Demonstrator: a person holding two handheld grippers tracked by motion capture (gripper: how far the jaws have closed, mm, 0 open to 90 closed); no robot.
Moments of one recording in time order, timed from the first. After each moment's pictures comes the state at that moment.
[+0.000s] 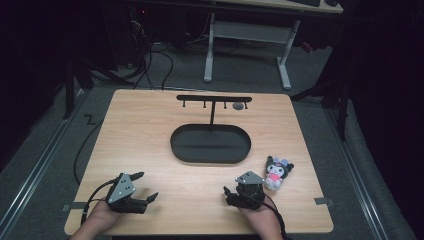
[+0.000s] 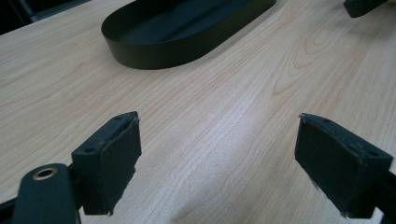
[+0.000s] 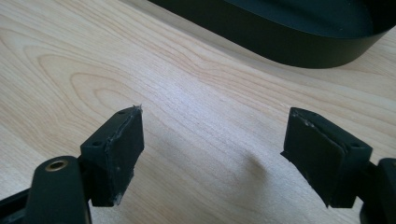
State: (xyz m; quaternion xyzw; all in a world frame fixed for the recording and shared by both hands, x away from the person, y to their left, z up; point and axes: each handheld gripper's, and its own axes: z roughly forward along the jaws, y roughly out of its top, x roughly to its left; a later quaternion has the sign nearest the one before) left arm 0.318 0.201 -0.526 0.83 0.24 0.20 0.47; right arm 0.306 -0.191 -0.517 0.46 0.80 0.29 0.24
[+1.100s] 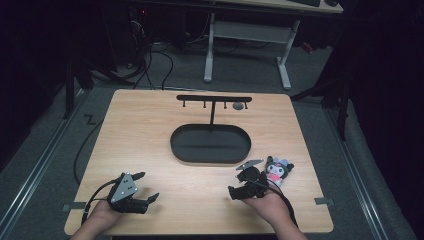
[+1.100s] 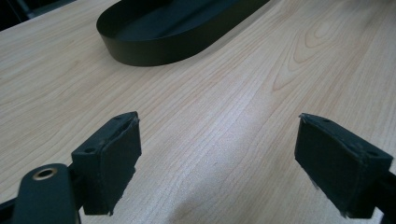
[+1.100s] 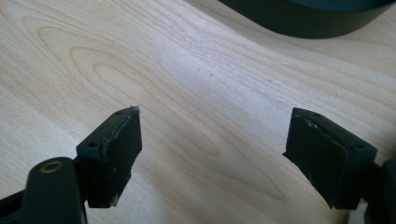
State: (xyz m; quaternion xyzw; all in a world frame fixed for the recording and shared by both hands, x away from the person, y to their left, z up) left arm 0.319 0.198 -0.526 0.83 0.23 0.20 0.46; right arm 0.330 -0.198 -0.481 0.49 0.84 0.20 0.13
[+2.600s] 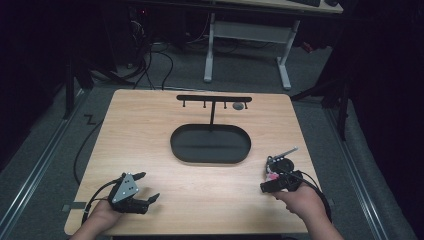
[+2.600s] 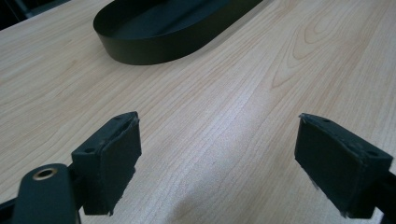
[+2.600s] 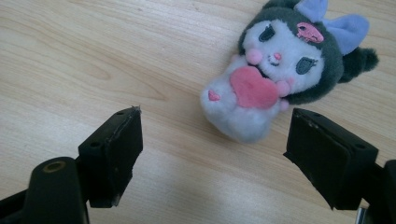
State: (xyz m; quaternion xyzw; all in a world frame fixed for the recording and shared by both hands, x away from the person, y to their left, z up) left arm 0.319 0.196 -0.526 0.84 0.23 0.21 0.45; right arm 0.327 -0.268 -0.433 0.60 0.79 0.10 0.11
